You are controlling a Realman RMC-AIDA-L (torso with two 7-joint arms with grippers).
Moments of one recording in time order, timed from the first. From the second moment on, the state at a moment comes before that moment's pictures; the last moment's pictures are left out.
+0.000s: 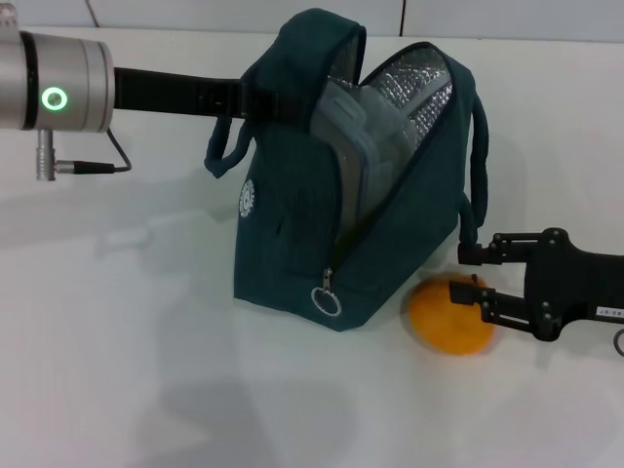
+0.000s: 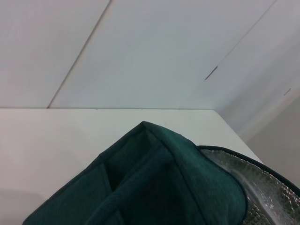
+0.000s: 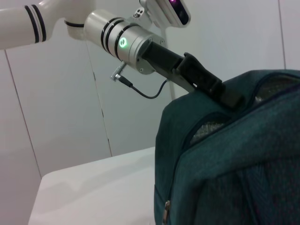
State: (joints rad) left arm -0.52 -2.08 0.98 1.18 1.99 1.47 -2.43; right arm 0.41 2.02 -1.16 -0.63 -1.58 -1.52 1.16
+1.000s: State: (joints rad) left arm -0.51 -2.09 0.98 1.17 1.98 1.47 -2.43; right arm 0.40 2.02 -1.16 -0.62 -1.57 -1.53 1.16
